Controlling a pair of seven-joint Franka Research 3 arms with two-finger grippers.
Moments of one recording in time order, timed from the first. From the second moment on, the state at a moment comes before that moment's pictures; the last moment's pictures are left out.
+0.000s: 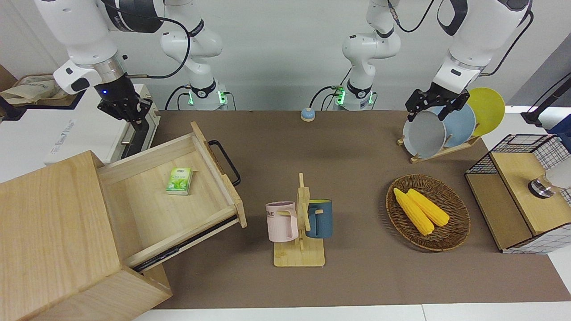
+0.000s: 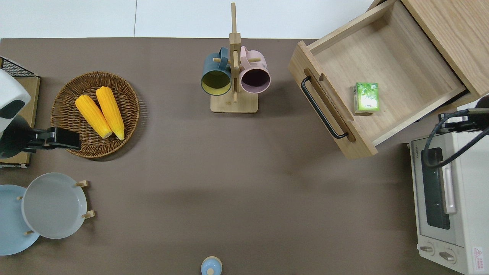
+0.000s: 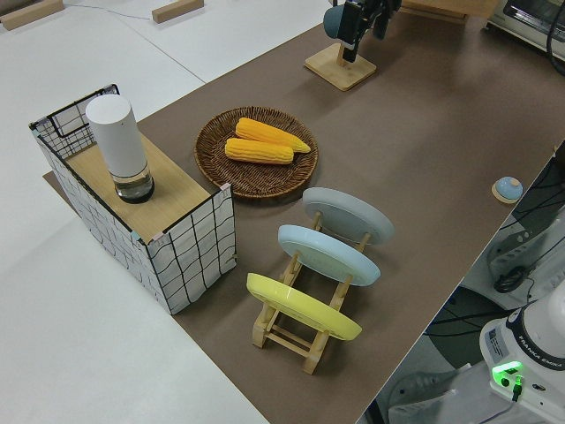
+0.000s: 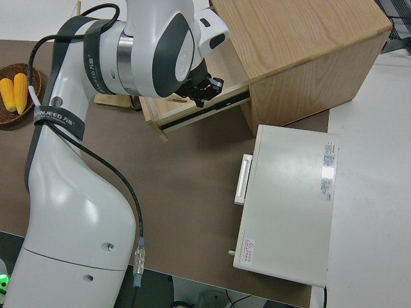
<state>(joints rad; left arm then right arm) 0.06 -0.01 -0.09 -1.60 -0.02 1.57 -0.04 0.02 0.05 -0.07 -1.53 0.00 1.58 -0.01</state>
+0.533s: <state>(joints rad) 0.06 -0.01 -0.09 -1.60 -0.02 1.57 -0.04 0.03 0.04 -0.04 -1.46 0.00 1.45 0.07</state>
